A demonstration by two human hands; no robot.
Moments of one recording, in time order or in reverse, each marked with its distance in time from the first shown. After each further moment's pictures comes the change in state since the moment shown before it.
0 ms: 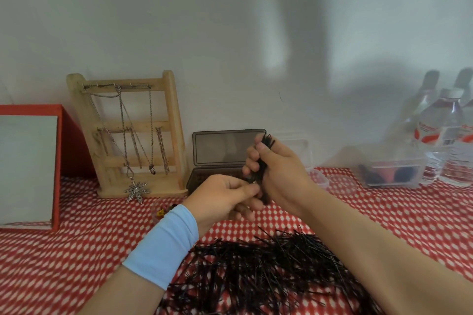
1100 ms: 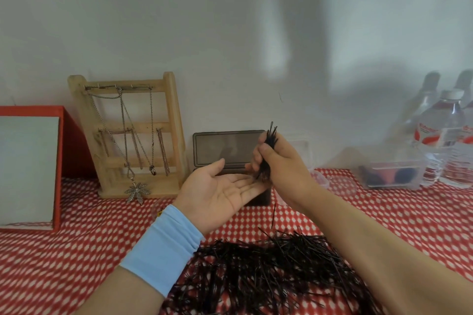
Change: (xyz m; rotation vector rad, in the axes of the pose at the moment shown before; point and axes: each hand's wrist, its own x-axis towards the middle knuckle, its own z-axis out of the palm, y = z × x) left_hand -0.002 0.014 -0.004 -1.161 -0.197 -0.125; right_hand 0.002 -0.007 -0.011 -0.422 0.006 -0.109
